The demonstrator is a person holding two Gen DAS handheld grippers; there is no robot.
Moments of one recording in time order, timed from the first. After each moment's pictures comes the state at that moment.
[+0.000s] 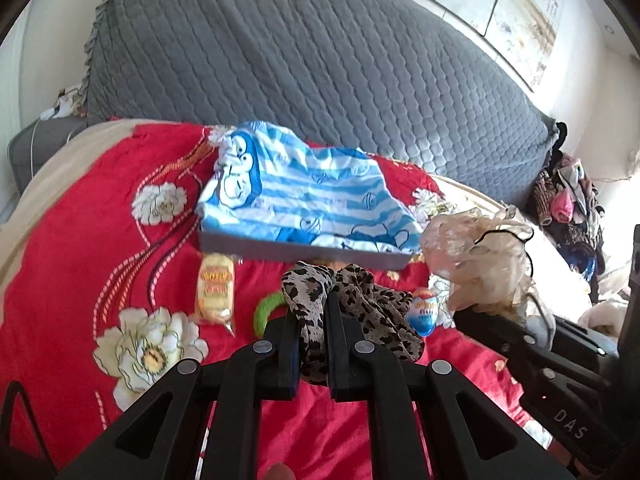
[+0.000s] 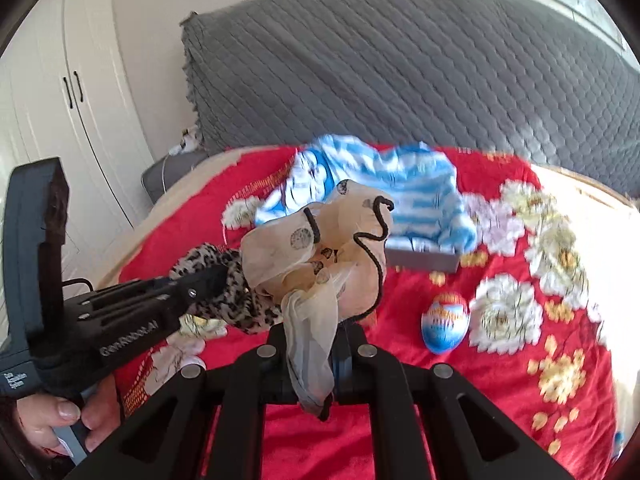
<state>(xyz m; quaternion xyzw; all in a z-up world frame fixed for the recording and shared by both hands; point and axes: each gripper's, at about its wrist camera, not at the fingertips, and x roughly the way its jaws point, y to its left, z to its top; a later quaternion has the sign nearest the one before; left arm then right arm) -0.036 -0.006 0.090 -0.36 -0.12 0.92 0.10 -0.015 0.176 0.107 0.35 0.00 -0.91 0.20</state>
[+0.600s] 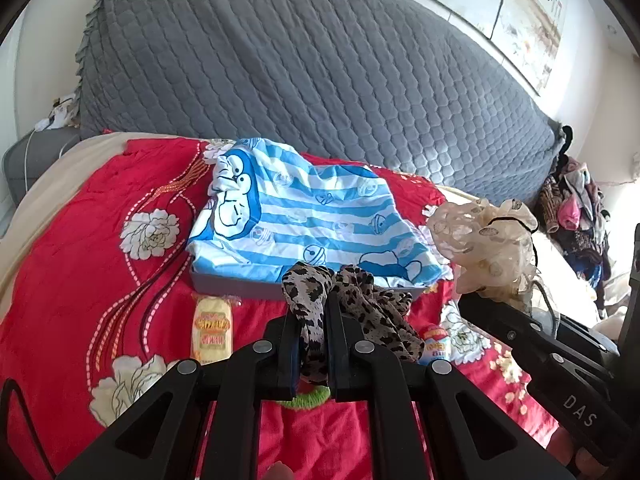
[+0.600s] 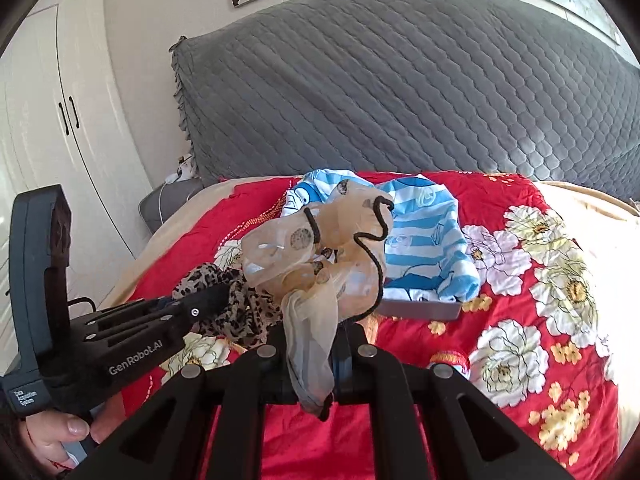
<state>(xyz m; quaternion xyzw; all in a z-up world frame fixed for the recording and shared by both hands) -0.090 -0.005 0.093 -0.35 -0.12 0.92 0.09 -0.064 0.181 0.115 0.33 -0.03 -0.92 0.20</state>
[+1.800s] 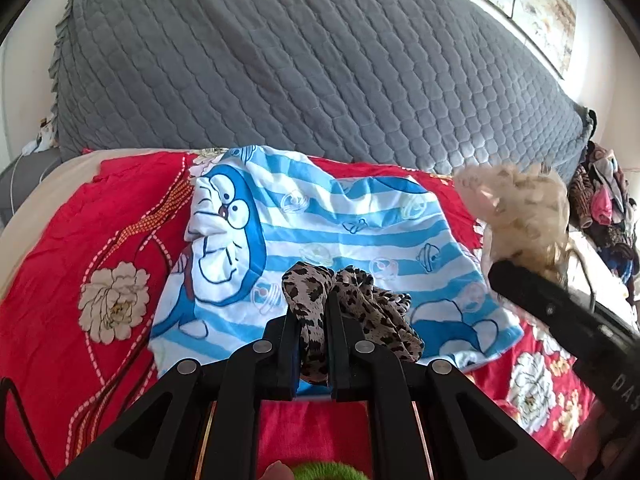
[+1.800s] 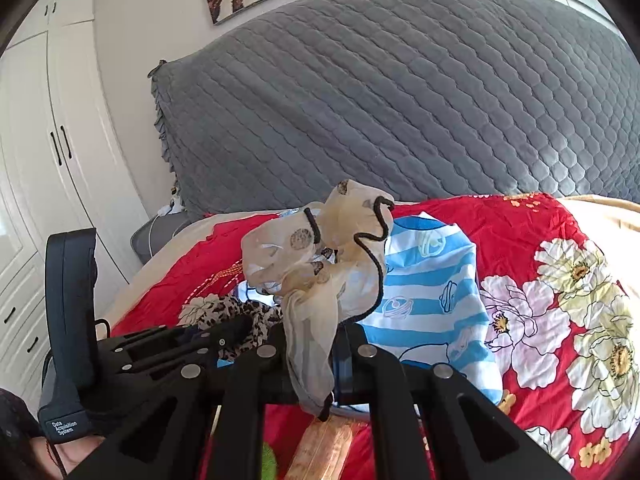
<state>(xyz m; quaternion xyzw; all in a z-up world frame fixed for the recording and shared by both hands) -0.222 0.012 0.055 -0.35 -0.08 0.93 0.06 -0.191 0.194 0.082 0.30 -0.07 -0.93 0.22</state>
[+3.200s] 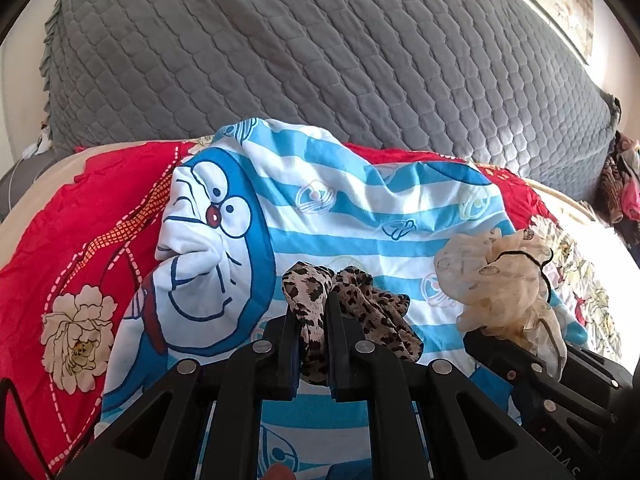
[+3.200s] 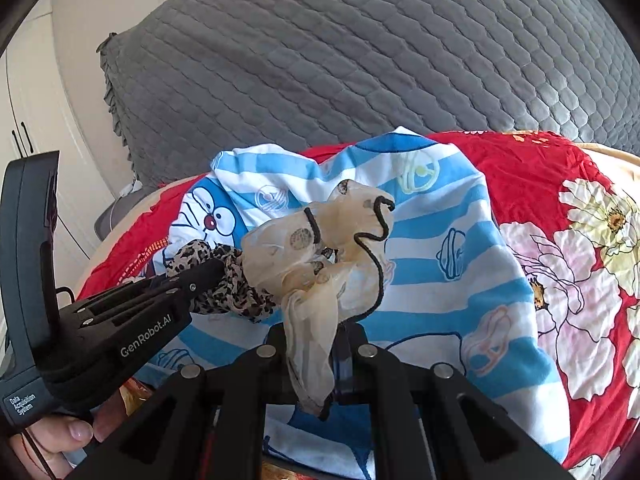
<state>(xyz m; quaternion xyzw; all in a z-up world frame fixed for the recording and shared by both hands) -0.293 0.021 0.005 -0.37 -0.06 0.93 0.03 -0.260 0.186 -0.001 0.37 -0.07 -0.91 0.18</state>
